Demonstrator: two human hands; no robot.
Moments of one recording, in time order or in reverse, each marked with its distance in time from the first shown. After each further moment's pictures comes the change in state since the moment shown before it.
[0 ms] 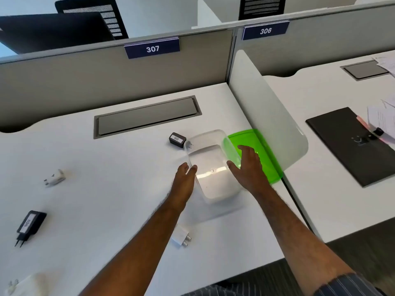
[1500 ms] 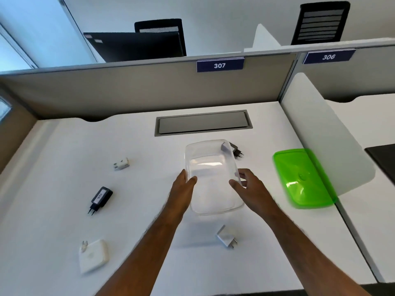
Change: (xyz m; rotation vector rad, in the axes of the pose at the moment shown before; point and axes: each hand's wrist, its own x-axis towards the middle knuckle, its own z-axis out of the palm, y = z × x) left_hand -0.070 -0.014 -0.166 -0.022 0.152 0.141; right_hand -0.059 -0.123 0.067 0.382 -0.318 0.010
